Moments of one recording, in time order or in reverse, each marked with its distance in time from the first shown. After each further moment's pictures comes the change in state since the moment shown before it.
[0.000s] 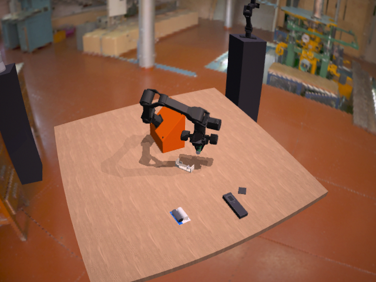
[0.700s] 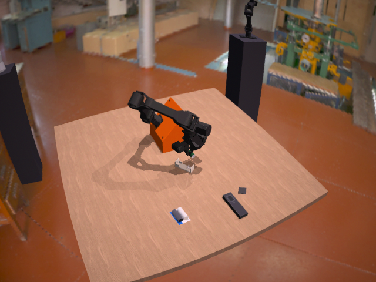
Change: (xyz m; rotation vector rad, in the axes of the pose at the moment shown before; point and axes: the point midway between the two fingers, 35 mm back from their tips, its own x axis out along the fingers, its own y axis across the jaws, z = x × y) arm -0.009 -0.041 0.056 -0.883 0.006 -0.001
